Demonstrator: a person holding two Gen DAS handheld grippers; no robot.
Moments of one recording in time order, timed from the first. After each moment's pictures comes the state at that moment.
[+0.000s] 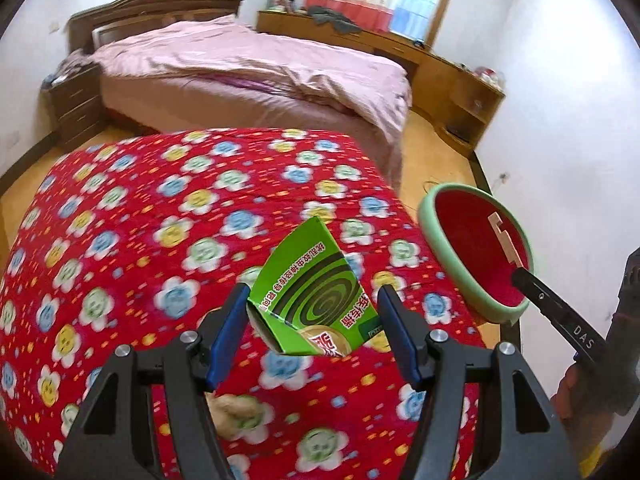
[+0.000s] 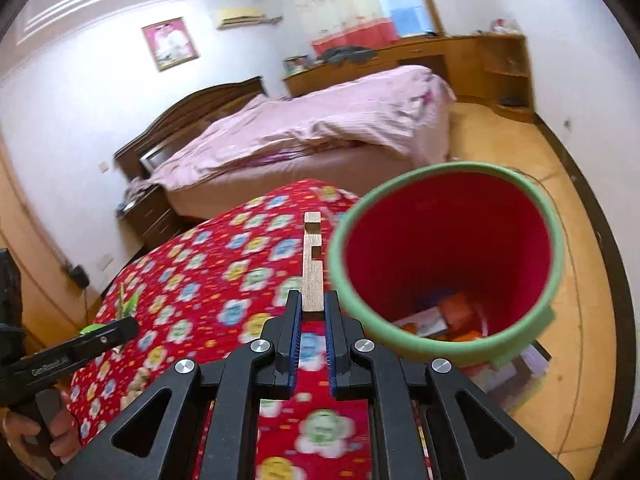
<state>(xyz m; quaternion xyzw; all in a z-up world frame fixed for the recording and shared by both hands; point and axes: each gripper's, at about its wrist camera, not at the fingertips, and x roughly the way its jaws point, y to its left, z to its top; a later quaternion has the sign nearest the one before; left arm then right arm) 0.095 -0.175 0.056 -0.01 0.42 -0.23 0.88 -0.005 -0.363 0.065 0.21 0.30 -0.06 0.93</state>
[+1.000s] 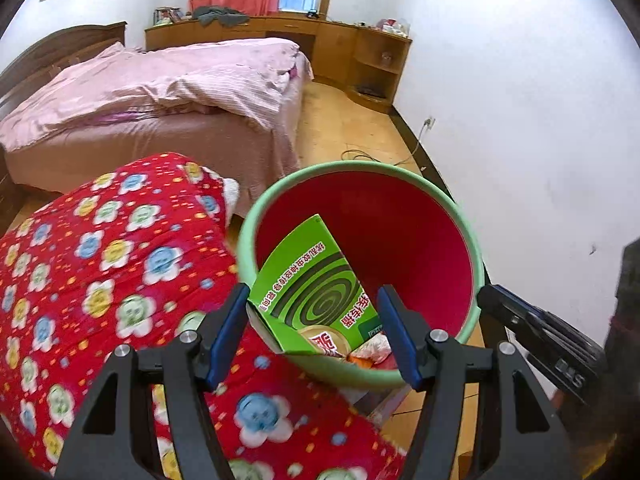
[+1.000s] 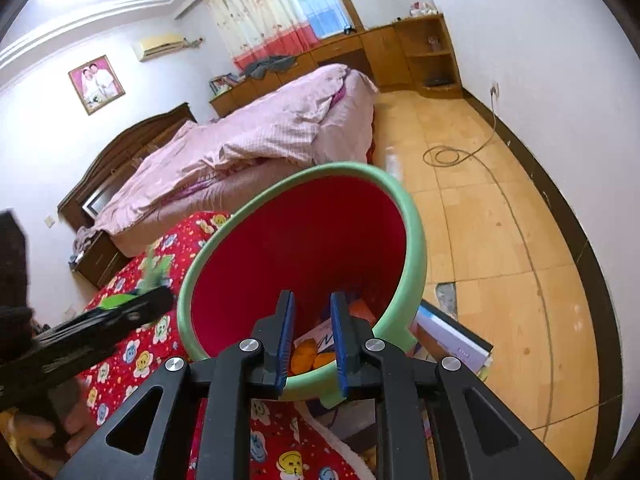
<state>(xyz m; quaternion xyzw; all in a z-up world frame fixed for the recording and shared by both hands) 0.104 -0.375 0.038 0.08 0.40 -0.38 0.83 -0.036 -0.469 0.039 0.26 0.29 -0.17 0.90</state>
